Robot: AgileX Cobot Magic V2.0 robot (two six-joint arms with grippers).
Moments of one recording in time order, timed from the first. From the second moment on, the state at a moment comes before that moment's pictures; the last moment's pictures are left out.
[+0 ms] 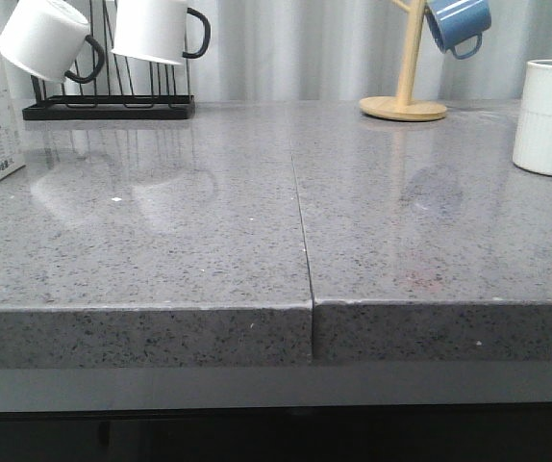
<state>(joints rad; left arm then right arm) -0.06 0.00 -0.01 0.02 0.08 -0.06 -0.06 0.75 -0.38 0.06 0.02 0.00</state>
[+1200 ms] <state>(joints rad) -0.06 0.00 -0.01 0.02 0.08 -0.06 -0.17 1.62 -0.74 0.02 -0.52 -0.02</state>
